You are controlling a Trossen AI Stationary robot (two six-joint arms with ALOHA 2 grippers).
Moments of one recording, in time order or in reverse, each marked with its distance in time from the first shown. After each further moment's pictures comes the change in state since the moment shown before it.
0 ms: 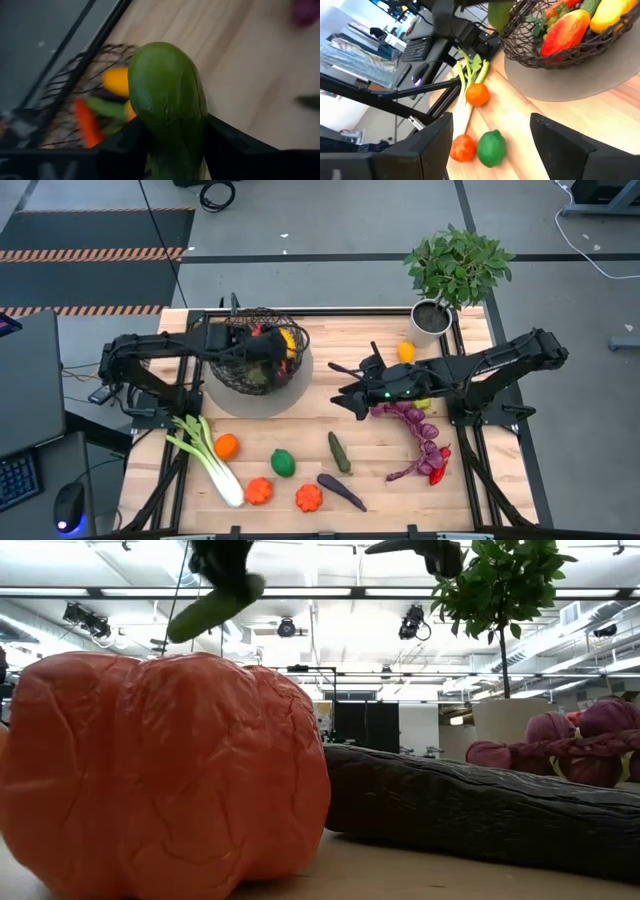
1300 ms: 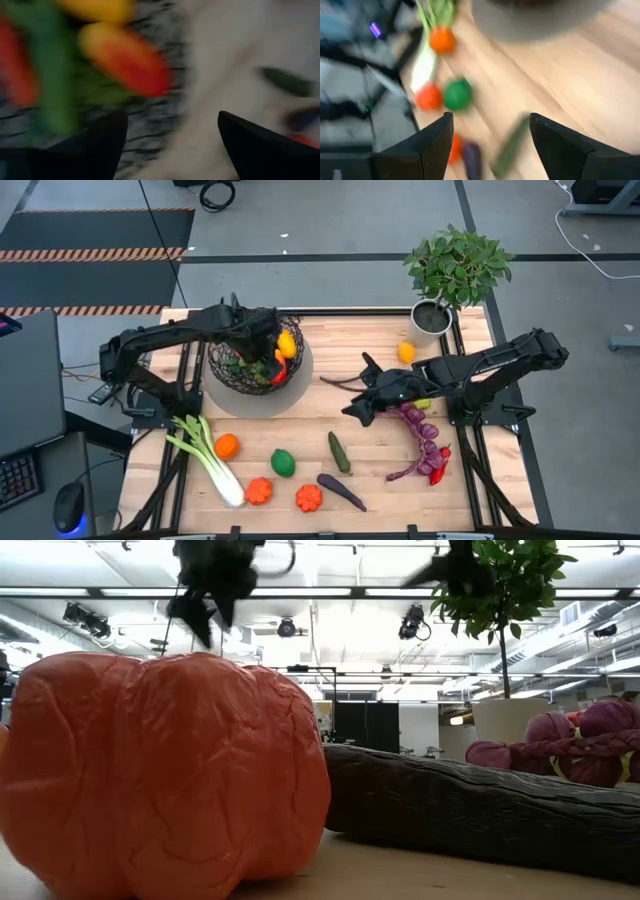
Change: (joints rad) left arm 0.217 -0.004 -0.122 -0.002 0.496 -0.148; right arm -0.013 0.000 0.000 -0.266 -0.151 0.037
